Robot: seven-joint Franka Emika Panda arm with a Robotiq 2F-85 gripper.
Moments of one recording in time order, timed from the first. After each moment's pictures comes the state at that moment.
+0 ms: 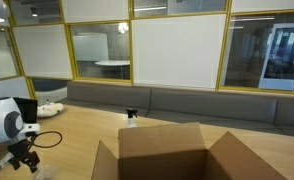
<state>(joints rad) 0.75 0.66 0.00 -2.05 -0.06 2.74 0.76</state>
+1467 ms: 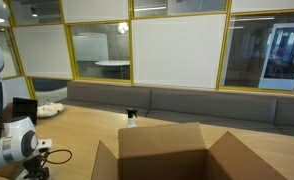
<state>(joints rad) 0.72 0.91 -0.01 -1.90 -0.02 2.82 0.76</state>
